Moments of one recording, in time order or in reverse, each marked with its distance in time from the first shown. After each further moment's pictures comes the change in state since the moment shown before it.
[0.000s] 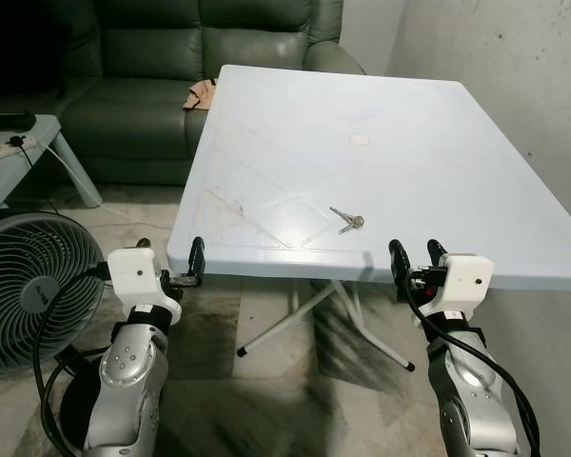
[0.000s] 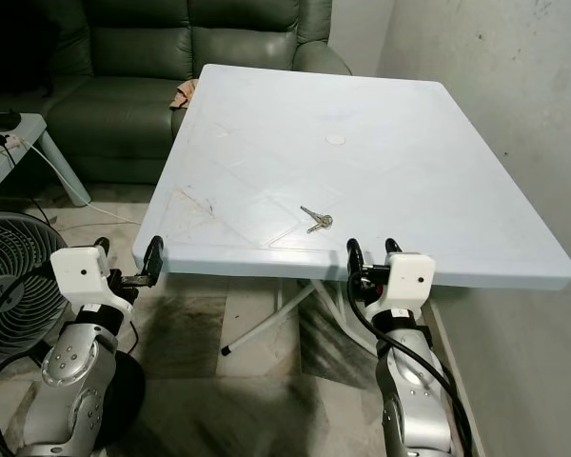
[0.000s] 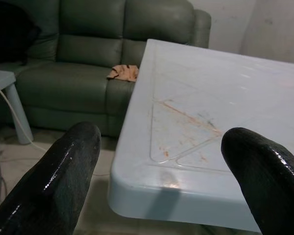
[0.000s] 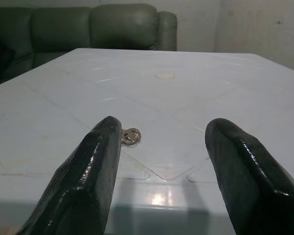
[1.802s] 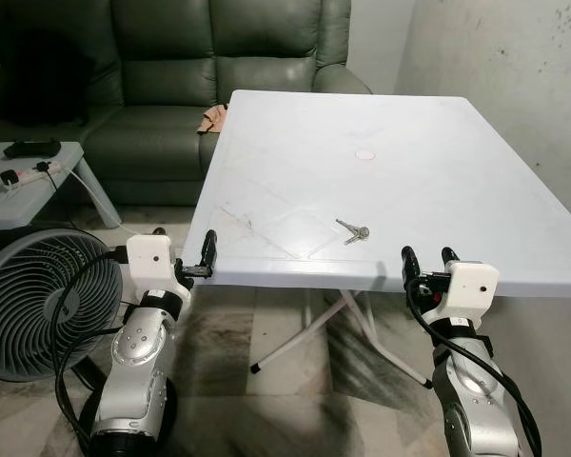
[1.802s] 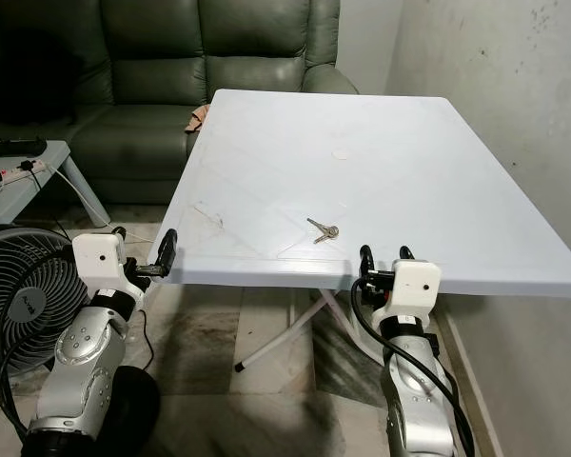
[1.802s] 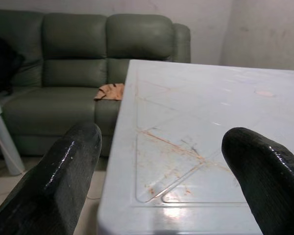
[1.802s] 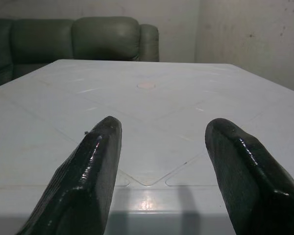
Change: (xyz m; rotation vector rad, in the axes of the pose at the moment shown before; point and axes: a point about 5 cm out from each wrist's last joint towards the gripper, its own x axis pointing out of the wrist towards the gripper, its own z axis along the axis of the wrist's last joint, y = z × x) left arm 0.018 -0.010 -0.001 0.020 0.001 -0.108; right arm -0.010 -0.012 -0.008 -0.064 0.004 -0.100
